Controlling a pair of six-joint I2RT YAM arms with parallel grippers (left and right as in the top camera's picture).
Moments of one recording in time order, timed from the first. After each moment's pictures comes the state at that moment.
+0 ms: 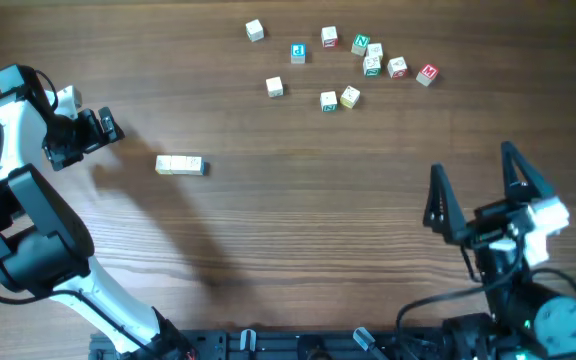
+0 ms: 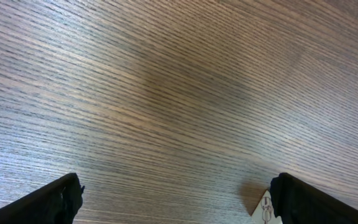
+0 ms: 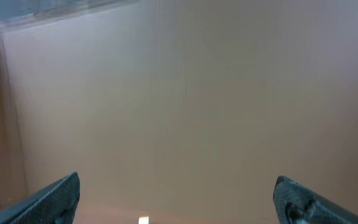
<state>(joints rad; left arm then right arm) 0.46 2.03 1.53 -0.91 0.21 0.05 0.16 0.23 0.35 0.28 -0.14 0.13</state>
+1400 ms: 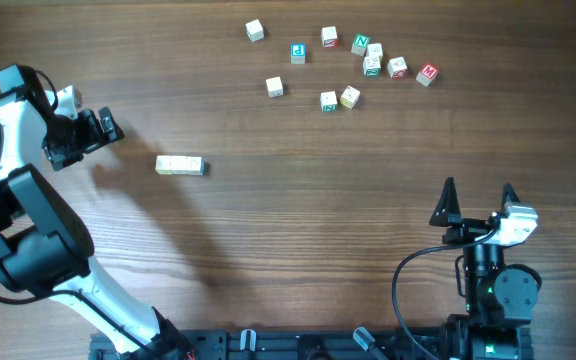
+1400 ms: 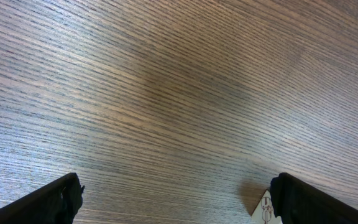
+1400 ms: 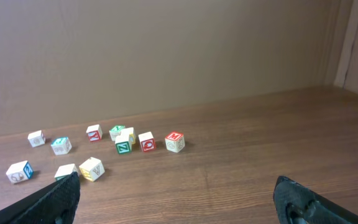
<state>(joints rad) 0.46 2.03 1.53 -0.91 0.21 0.05 -0.08 0.01 0.01 0.00 -0.01 0.13</state>
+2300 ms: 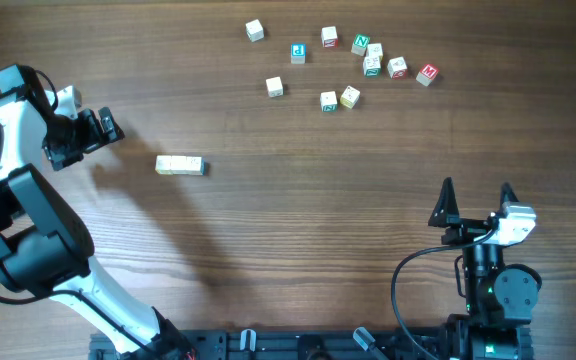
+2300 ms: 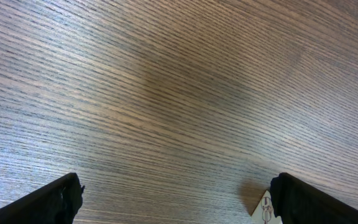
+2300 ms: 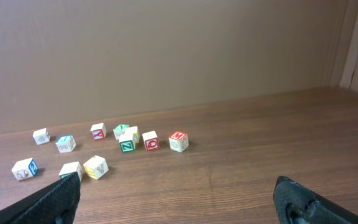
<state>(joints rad) 0.46 2.03 1.53 -0.91 0.21 0.05 -0.08 0.01 0.01 0.00 -0.02 0.13</state>
